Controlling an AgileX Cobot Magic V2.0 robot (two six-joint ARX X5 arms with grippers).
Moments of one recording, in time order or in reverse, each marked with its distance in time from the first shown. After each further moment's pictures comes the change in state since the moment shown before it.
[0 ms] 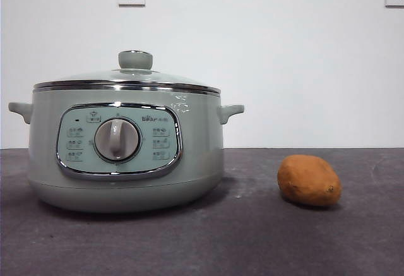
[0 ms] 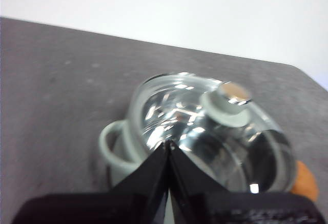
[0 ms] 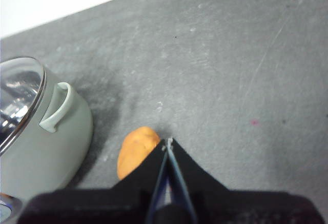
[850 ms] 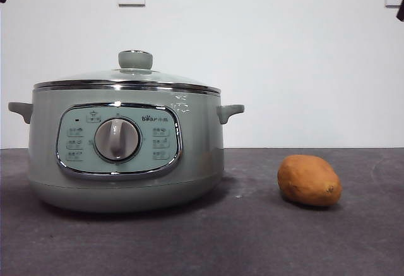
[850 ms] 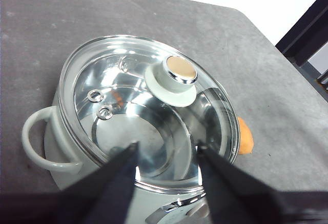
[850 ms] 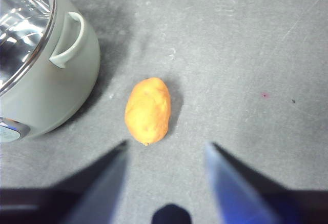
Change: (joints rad) left arm 0.000 0.313 0.222 -0.138 0.257 0.068; right arm 0.000 0.315 0.357 -0.368 -0.105 -0.240
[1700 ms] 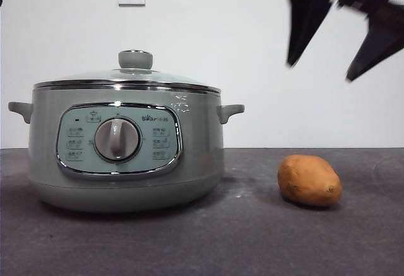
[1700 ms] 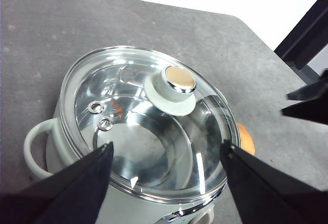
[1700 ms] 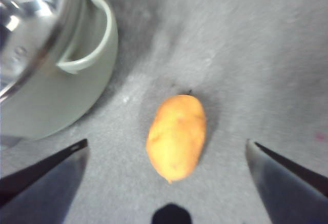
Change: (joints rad) left arm 0.000 0.000 0.000 0.035 -0.001 0.002; right arm 0.283 0.465 0.203 0.080 0.162 0.031
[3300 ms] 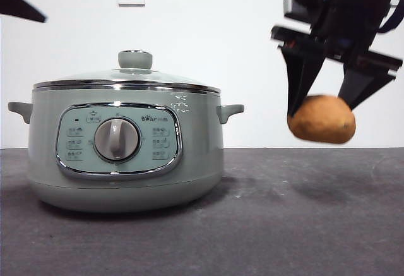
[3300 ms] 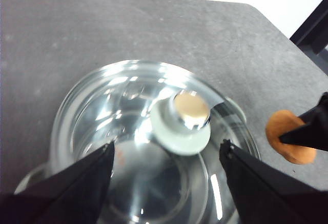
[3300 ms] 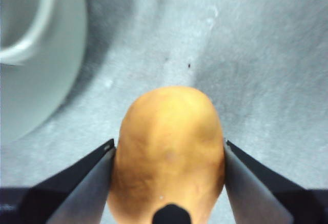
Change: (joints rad) left arm -0.173 0.273 0.148 0.098 -0.182 0.005; right arm 0.006 0.143 0.012 -0.006 0.001 0.079
